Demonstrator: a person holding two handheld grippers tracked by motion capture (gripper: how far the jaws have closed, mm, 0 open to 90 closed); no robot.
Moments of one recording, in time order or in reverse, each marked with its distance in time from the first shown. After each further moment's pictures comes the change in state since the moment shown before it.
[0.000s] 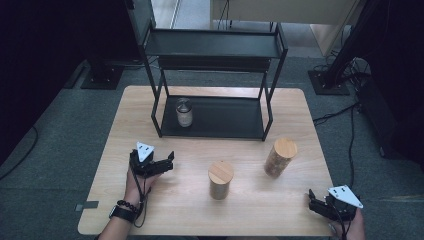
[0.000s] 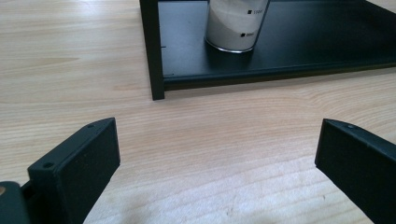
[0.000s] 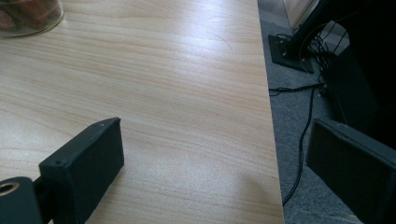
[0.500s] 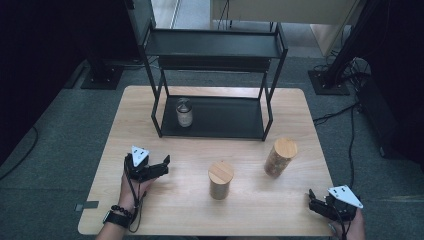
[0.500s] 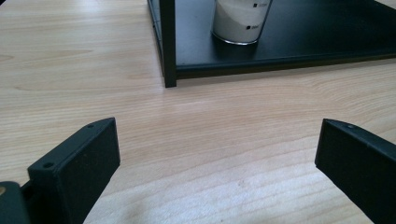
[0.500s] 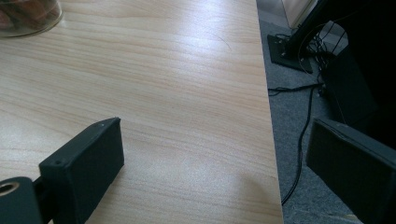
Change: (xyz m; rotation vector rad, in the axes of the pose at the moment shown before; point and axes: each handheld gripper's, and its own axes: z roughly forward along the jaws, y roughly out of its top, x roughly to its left) left arm 0.010 -0.007 -0.015 0.002 -0.001 0.000; right arm 0.000 0.000 0.000 0.000 -0.004 -0.001
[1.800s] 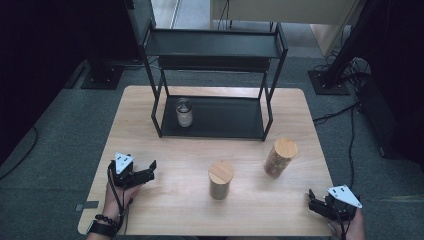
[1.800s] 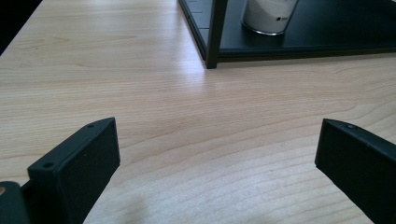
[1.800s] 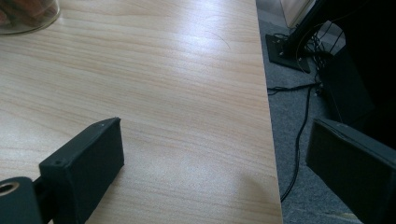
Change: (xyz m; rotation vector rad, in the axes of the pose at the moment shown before) left arm 0.032 -0.013 -0.028 -0.004 0.025 -0.027; right arm 0.001 0.000 0.000 0.004 -0.010 -0.010
